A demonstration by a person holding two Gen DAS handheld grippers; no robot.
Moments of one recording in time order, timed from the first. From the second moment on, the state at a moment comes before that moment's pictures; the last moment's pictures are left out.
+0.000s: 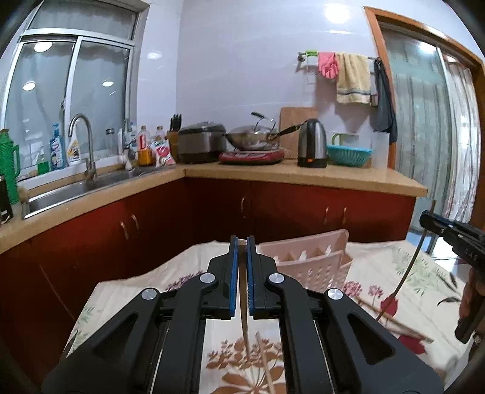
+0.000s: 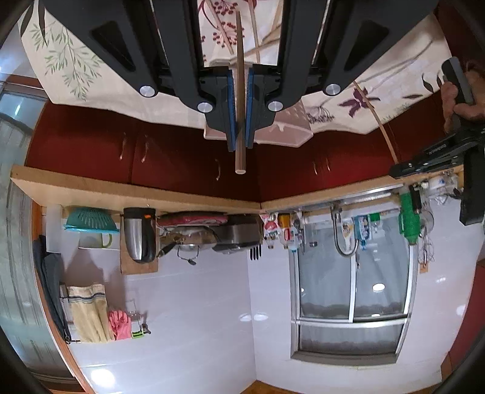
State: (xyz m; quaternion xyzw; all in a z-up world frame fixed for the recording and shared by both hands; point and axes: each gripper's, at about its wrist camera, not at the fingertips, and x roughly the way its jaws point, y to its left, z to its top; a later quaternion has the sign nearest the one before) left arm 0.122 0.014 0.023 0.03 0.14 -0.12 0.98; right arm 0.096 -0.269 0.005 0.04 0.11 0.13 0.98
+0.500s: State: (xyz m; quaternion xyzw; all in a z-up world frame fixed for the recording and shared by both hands) left arm 0.153 -0.018 0.110 0.01 0.06 -0.16 0.98; right arm 0.127 -0.283 0.070 0.05 0.03 0.15 0.99
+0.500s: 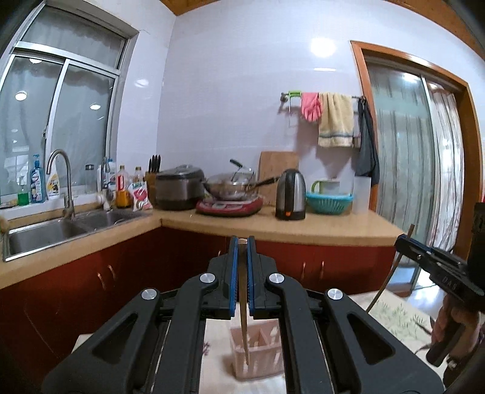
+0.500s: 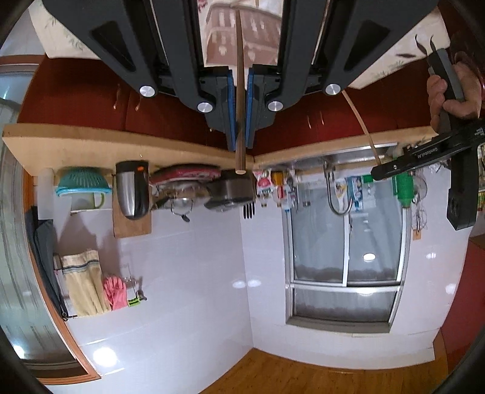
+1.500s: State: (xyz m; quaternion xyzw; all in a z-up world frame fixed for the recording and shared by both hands) left arm 0.260 -0.045 0.002 -0.01 0.16 -0.14 0.98; right arm 0.238 -0.278 -0.020 0.08 0.13 0.13 0.98
